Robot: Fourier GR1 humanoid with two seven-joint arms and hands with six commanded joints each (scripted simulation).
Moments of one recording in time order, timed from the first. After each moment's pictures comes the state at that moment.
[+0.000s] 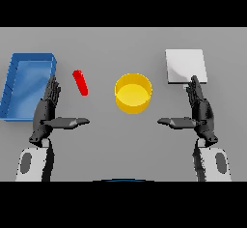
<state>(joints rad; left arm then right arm) 0.00 0.00 0.00 -1.57 0.00 0.00 0.00 0.00 0.00 0.00 -1.57 0.00 0.00 0.00</state>
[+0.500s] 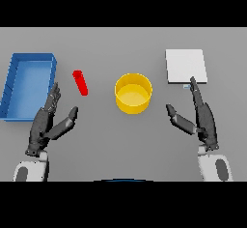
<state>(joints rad) 0.14 0.06 -0.12 -1.77 -0.13 -0.02 -0.01 0.07 -0.08 0.10 -1.67 0.25 -0.06 -0.12</state>
